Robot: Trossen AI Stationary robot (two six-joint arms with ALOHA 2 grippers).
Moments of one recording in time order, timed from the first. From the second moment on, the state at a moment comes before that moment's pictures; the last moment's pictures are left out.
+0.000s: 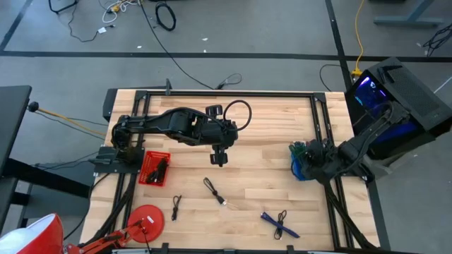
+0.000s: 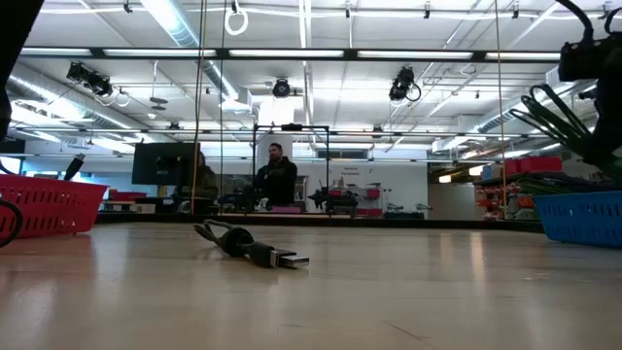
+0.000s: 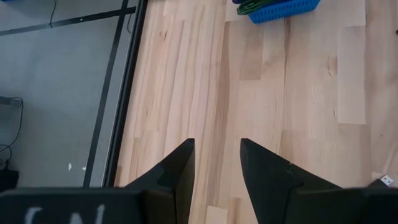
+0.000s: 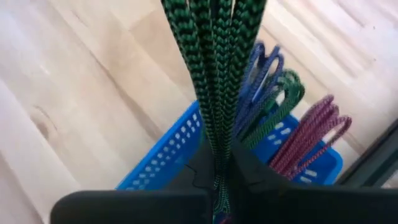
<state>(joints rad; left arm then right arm) -0.14 1.93 2.32 -1.36 -0.47 -0.03 0.67 0.81 0.60 -1.23 0.51 1.35</state>
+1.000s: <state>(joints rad) -0.16 1.93 2.32 -1.36 -0.43 -0.07 0.74 0.31 0.51 -1.12 0.43 1.15</state>
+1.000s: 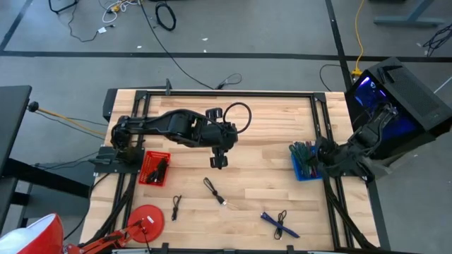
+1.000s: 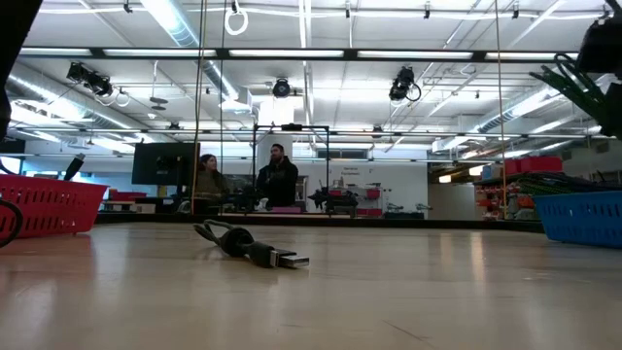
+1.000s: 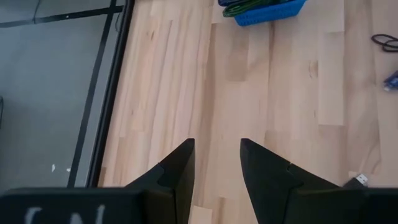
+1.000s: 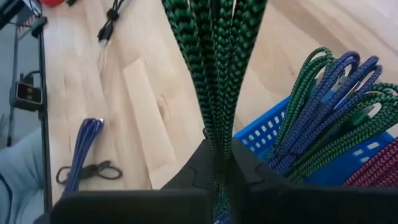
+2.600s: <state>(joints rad) -0.16 1.93 2.32 -1.36 -0.43 -0.07 0.74 0.28 0.48 -1.09 0.44 1.12</state>
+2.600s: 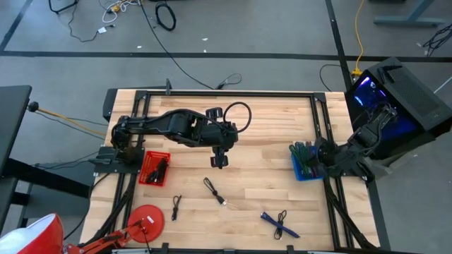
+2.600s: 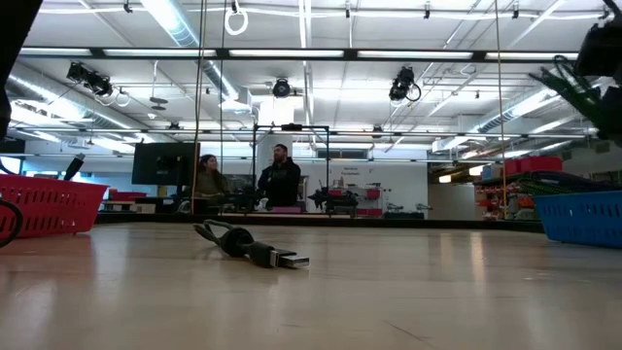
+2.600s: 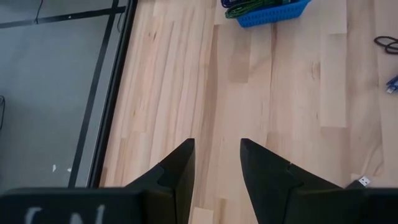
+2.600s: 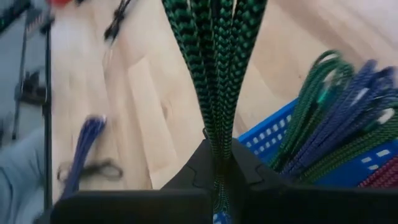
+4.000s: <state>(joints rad) -0.15 1.93 2.32 -1.33 -0.43 -0.09 0.62 0.64 0.47 -1.06 0.30 0.99</state>
